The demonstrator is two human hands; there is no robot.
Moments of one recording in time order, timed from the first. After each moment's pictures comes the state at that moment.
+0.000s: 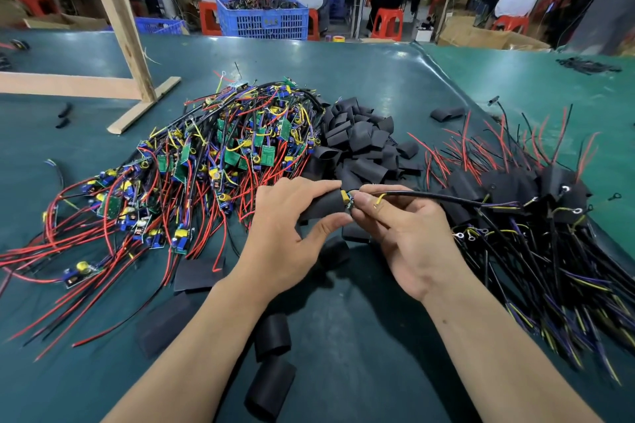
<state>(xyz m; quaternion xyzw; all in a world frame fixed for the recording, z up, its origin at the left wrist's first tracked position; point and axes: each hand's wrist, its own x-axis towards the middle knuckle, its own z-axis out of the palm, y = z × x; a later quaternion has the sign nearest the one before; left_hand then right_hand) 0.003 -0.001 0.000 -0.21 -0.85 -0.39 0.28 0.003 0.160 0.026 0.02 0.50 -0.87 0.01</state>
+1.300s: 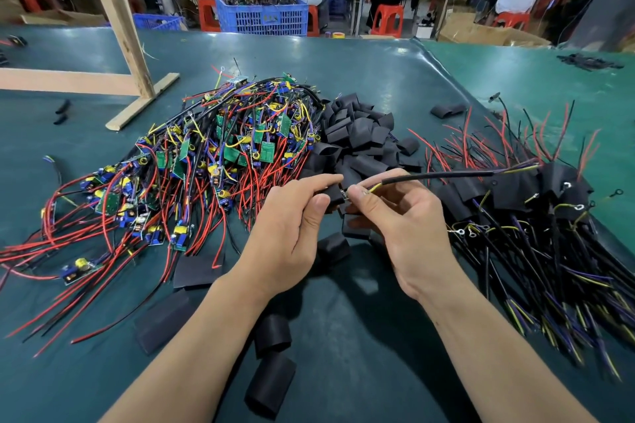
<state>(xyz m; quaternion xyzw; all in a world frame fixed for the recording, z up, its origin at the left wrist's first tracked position) 0.008 0.000 0.001 -0.22 -0.83 -0.43 0.26 0.007 0.158 0.022 -0.08 0.64 -0.76 -0.08</state>
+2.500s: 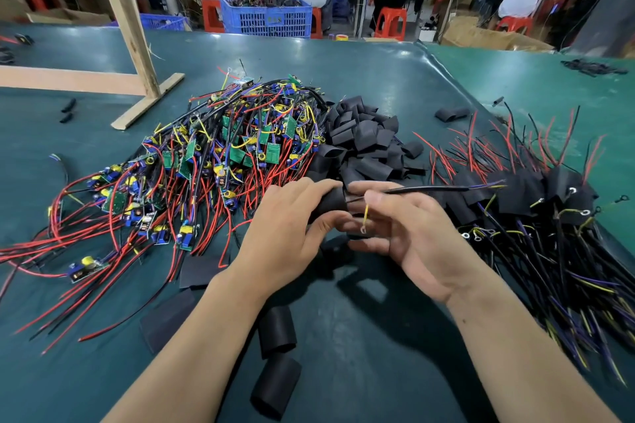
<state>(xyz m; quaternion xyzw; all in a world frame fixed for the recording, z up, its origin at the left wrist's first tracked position) -0.001 -0.009 0.001 -0.23 -0.89 -0.30 0.24 0.004 0.171 0.032 -0.06 0.57 -0.81 0.14</state>
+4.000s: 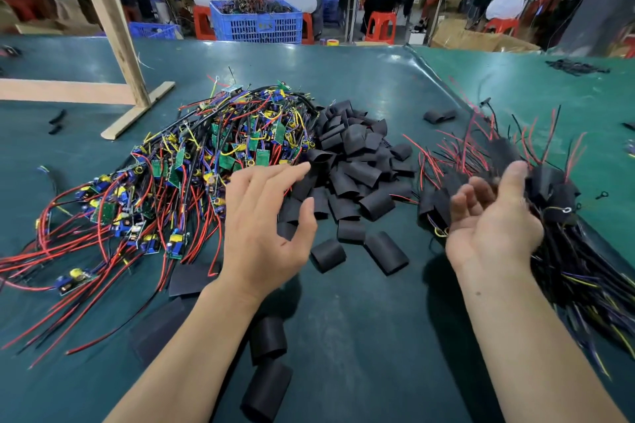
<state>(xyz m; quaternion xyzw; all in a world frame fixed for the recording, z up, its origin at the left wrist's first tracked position) 0.000 -0.007 0.002 -0.19 -0.82 -0.30 0.45 -0.010 0.213 0.047 0.21 0.35 -0.87 -0.27</state>
